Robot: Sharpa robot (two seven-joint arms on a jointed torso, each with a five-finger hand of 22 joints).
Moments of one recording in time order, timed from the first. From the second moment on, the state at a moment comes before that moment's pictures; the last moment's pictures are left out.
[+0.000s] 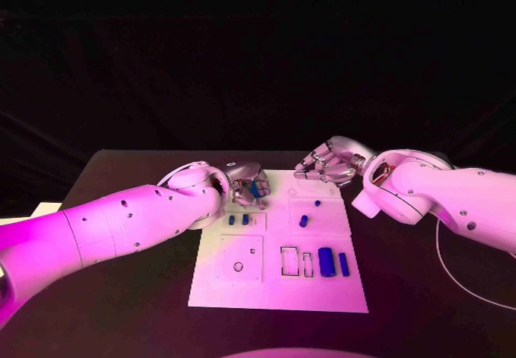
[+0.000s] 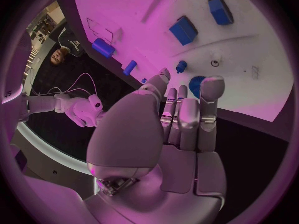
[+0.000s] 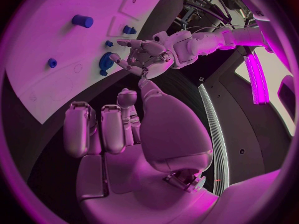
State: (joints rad) left arm 1.21 -0.53 -0.06 1.27 -1.39 -0.15 -0.08; left_hand 1.47 -0.14 0.23 0.07 0.11 0.96 0.14 0.18 0.14 0.99 0.10 0.26 0.14 1.40 0.01 1.22 1.09 0.15 1.36 0.11 0.86 1.07; right arm 1.28 -0.89 -0.03 1.61 -0.89 -0.27 -0.12; right_hand 1.32 -0.06 0.07 0.20 0.30 1.04 0.13 0.11 0.08 1.25 0.04 0.89 1.01 1.47 -0.02 1.34 1.25 0.06 1.37 0.08 1.41 1.27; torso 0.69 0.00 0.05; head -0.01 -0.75
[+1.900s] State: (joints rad) left arm 1.19 -0.53 -0.02 1.28 -1.47 -0.15 -0.16; left_hand 1.47 -0.13 0.50 -0.02 0.11 1.16 0.13 0.14 0.12 1.25 0.05 0.18 0.11 1.47 -0.02 1.36 1.17 0.07 1.46 0.07 1.28 1.31; right arm 1.28 -0.88 -0.03 1.60 -0.89 -0.26 -0.12; right_hand 1.33 -0.06 0.06 0.21 0.31 1.04 0.13 0.11 0.08 1.25 0.04 0.89 1.01 1.47 -0.02 1.34 1.25 0.06 1.37 0.08 1.41 1.27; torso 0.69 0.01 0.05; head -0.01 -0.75
